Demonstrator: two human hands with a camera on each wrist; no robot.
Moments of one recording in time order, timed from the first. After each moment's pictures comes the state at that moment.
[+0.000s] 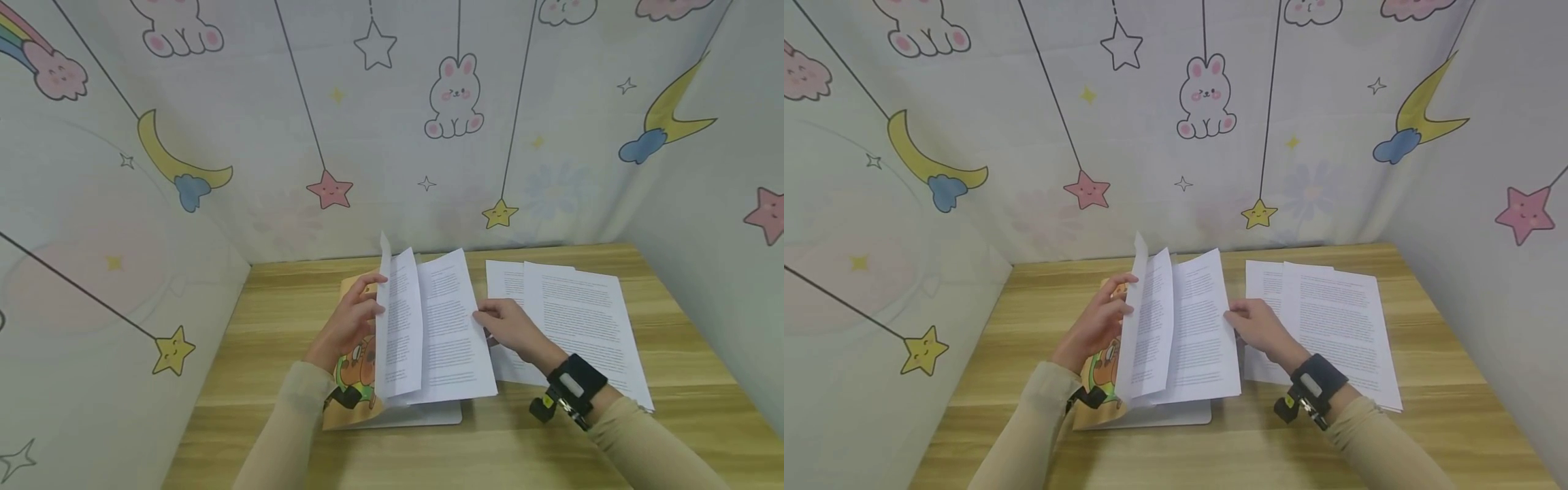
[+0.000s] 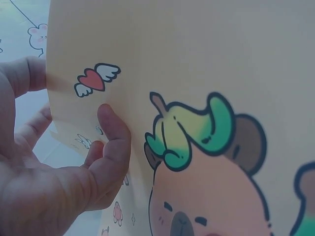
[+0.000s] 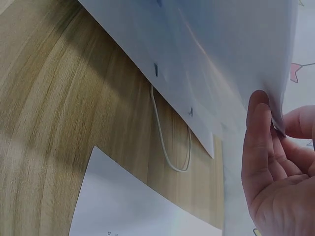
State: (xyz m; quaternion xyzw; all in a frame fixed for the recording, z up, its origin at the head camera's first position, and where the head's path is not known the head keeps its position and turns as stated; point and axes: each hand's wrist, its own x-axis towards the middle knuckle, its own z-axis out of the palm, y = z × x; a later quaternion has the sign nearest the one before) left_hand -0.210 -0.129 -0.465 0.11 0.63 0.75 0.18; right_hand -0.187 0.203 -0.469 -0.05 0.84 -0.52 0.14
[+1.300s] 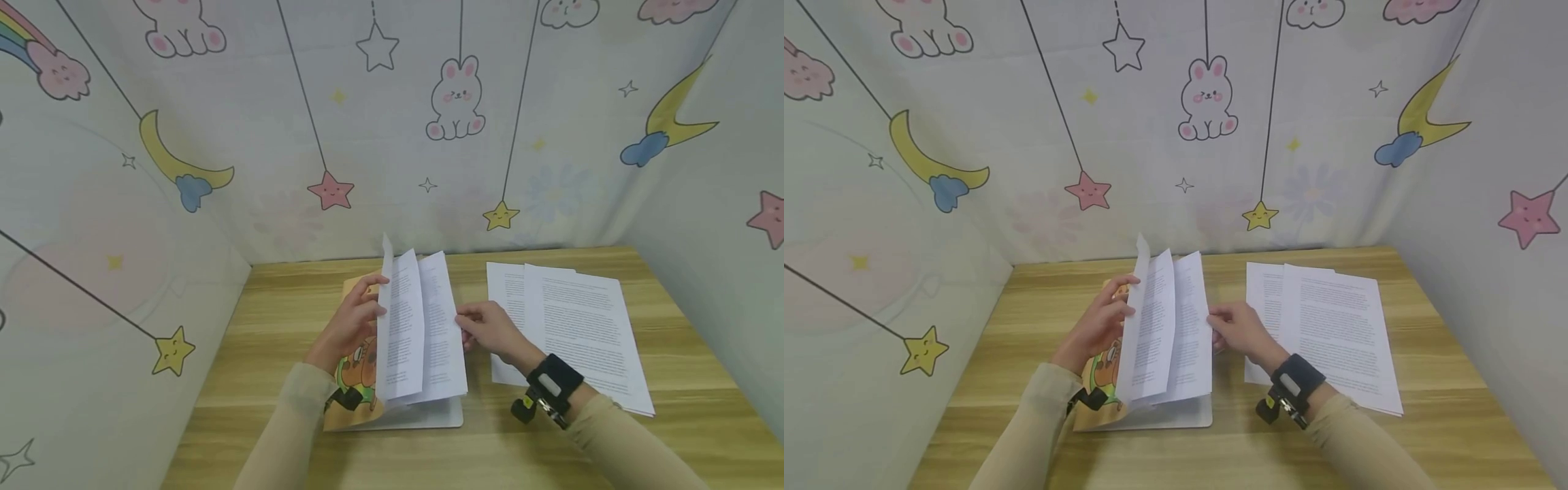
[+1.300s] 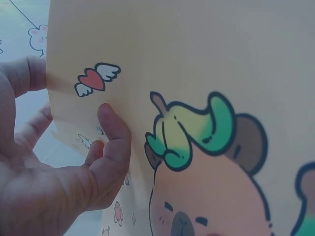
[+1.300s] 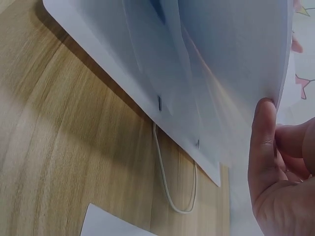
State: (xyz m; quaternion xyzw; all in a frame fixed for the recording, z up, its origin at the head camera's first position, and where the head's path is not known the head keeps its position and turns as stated) left_hand -0.210 -0.127 -0.465 0.11 0.63 0.75 0.18; right_hand -0.193 0.176 -0.480 -0.08 0.82 -0.56 0.13
